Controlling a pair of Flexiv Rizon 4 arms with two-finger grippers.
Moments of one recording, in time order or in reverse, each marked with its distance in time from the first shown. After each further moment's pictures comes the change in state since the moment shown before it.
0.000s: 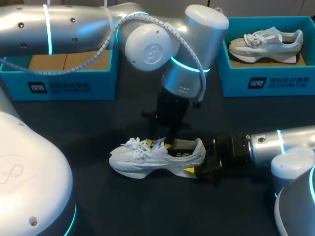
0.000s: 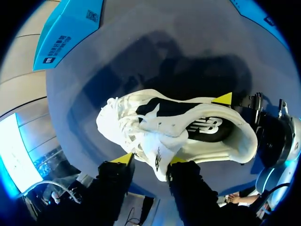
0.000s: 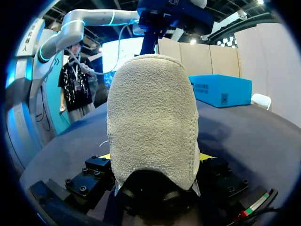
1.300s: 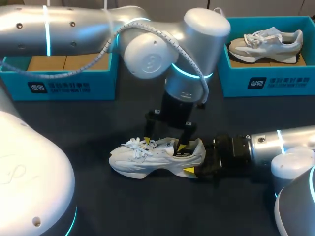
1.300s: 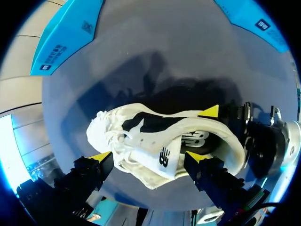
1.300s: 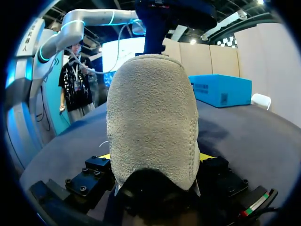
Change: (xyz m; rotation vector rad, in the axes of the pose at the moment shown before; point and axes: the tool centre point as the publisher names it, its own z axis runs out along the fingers) left arm 0.021 -0.018 0.002 0.108 0.055 -0.010; right arm 0.000 0.000 0.000 0.000 0.000 0.000
